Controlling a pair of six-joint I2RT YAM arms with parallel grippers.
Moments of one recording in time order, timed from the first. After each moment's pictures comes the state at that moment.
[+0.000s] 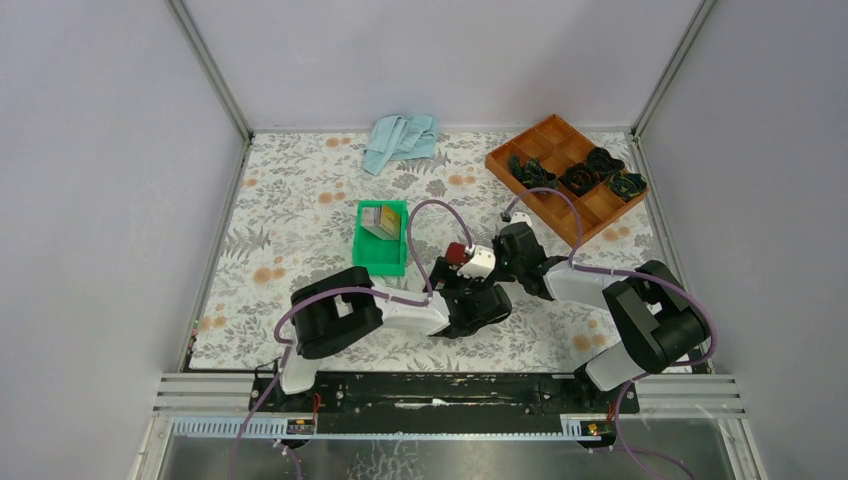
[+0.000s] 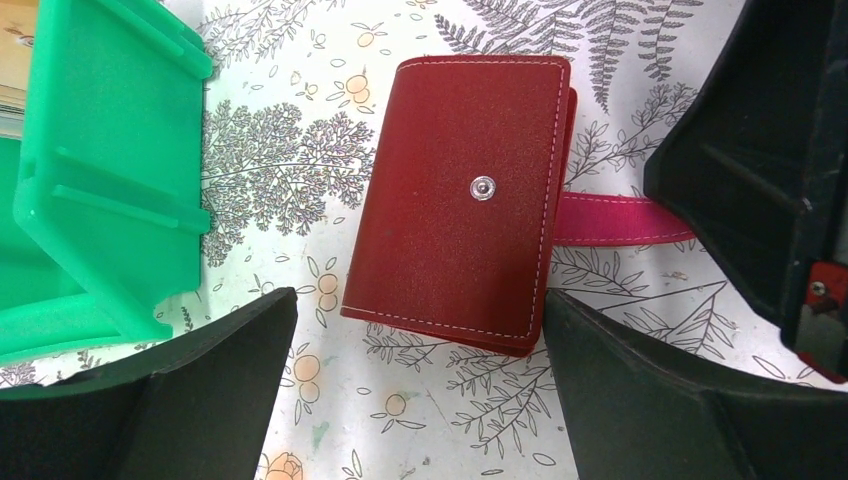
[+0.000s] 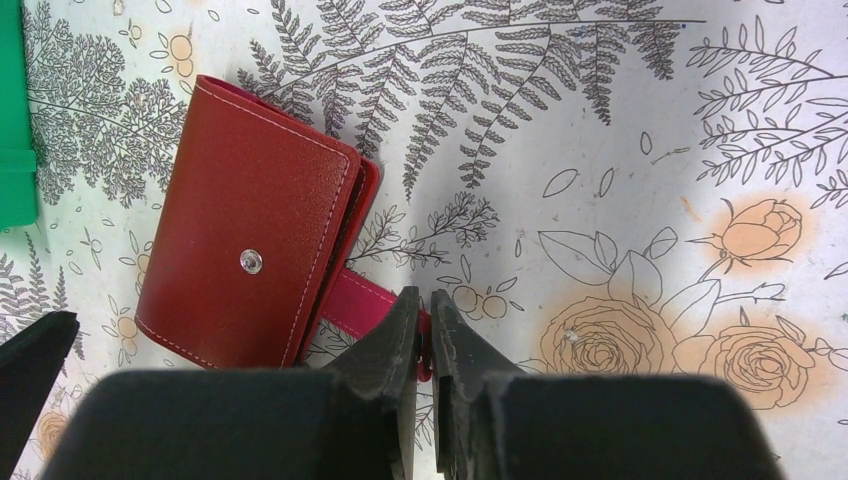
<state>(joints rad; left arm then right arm) -1.20 1.99 1.12 -0.14 -1.01 -0.59 0.54 1.53 0.60 0.13 0.06 0.53</state>
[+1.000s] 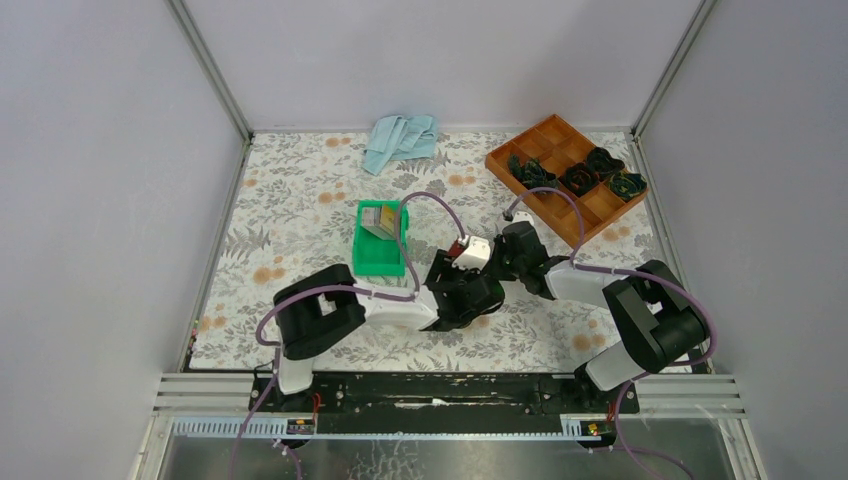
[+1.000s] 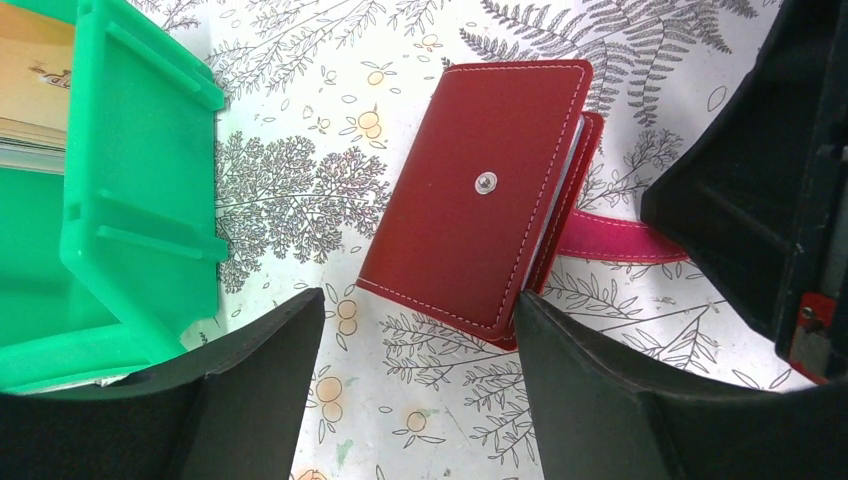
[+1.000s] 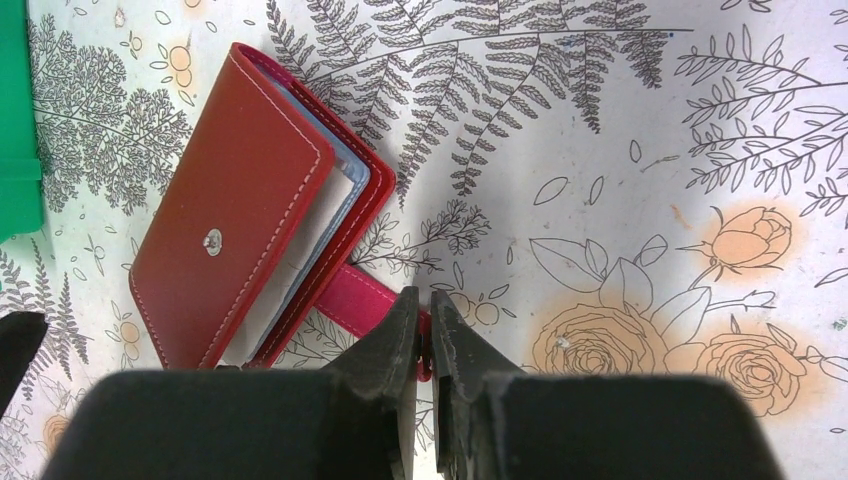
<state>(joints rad) -1.16 1.91 1.07 -0.06 -0.95 -0.52 0.52 1.54 0.60 0.14 0.04 0.53</state>
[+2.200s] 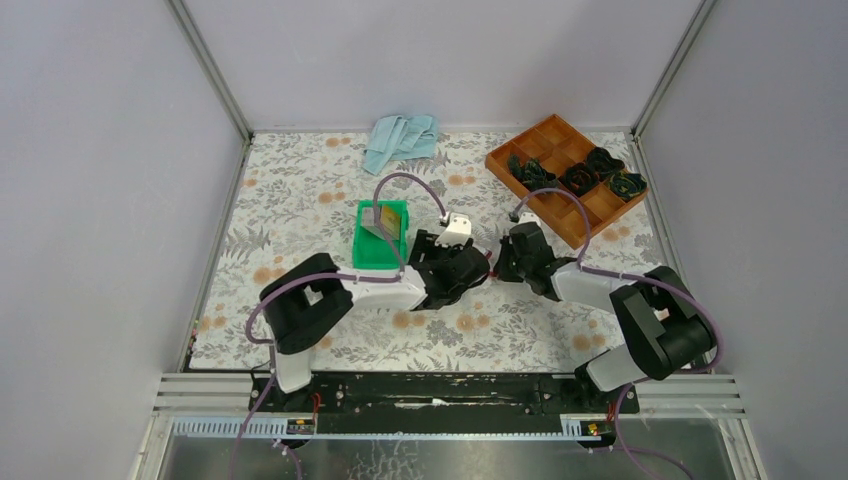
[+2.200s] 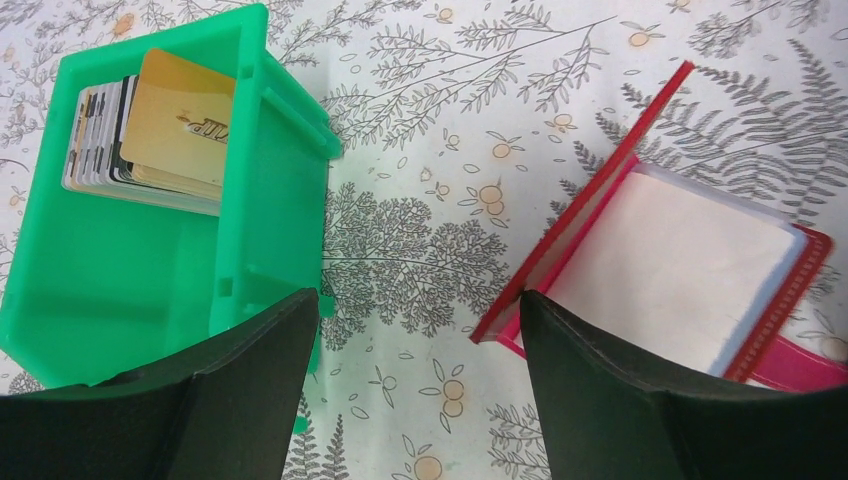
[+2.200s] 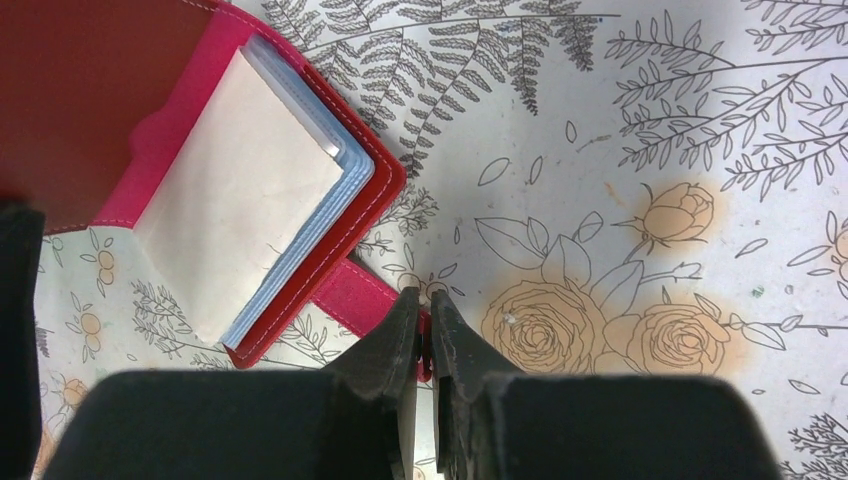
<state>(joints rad) -1.04 1.85 1.07 -0.08 -0.97 -0.48 0.48 1.50 0.58 0.11 0.04 0.49</state>
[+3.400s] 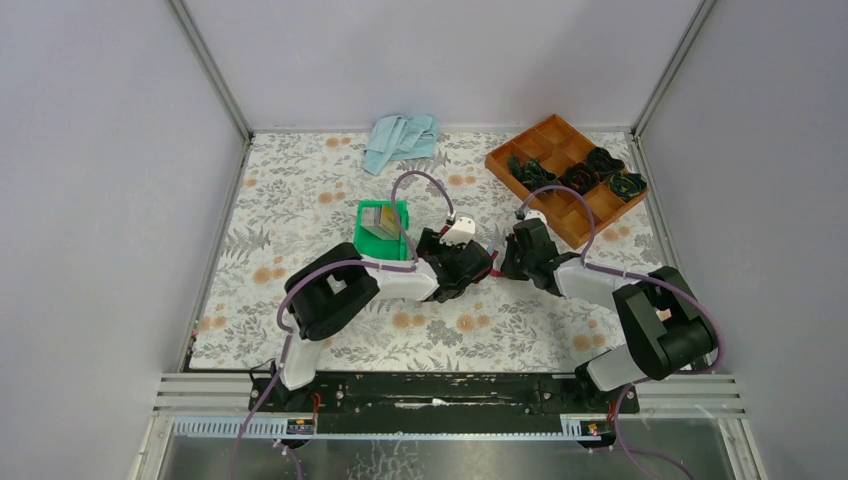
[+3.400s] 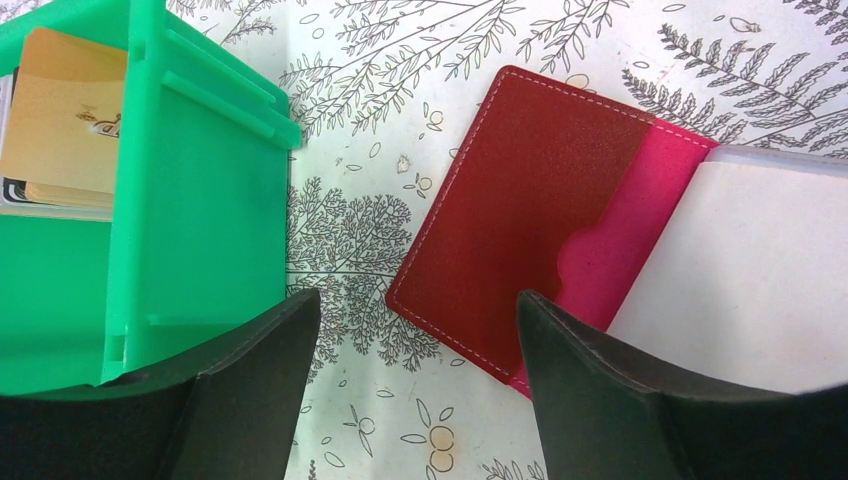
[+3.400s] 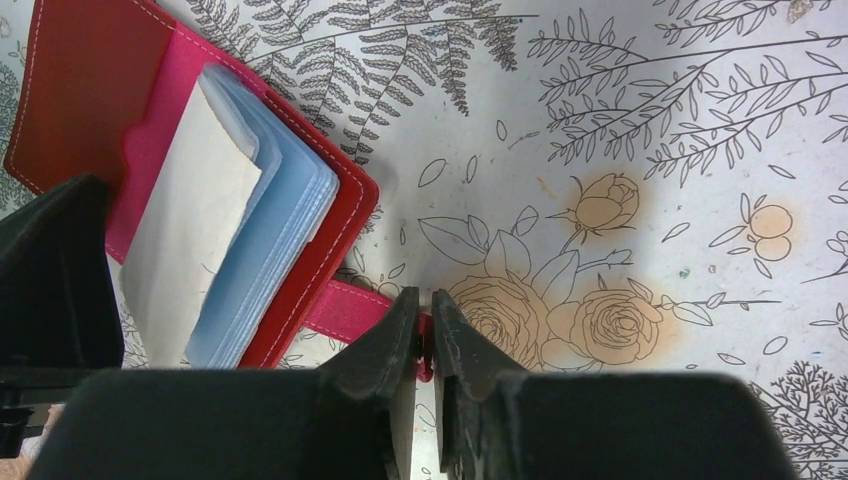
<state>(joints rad) -0.98 2.01 1.16 -0.11 -0.92 -0.44 0.45 1.49 0.61 0.01 0.07 0.48</state>
